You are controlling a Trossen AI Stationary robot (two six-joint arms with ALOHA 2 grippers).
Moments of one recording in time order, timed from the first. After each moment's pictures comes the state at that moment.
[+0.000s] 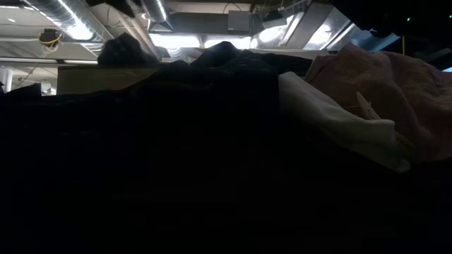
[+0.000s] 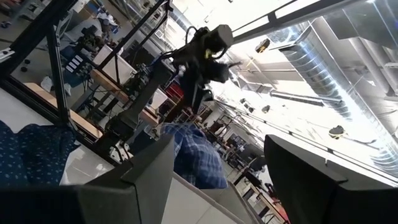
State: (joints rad) left arm 0.17 1.08 1.49 -1.22 -0.31 -0.52; right arm -0.18 0.61 0.27 0.69 -0.17 -0.72
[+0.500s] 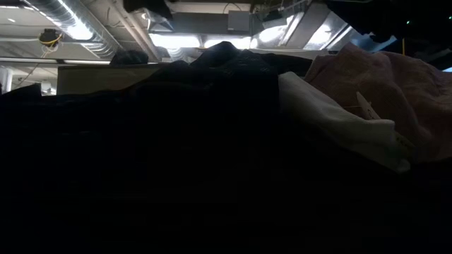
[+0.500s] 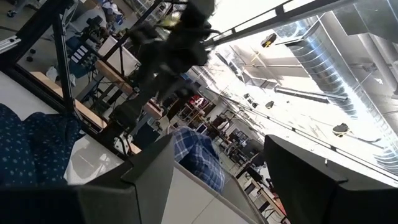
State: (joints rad) left arm -0.16 1.33 1.40 -0.94 -0.32 -0.52; right arm -0.18 0.61 0.27 0.65 -0.17 -0.74
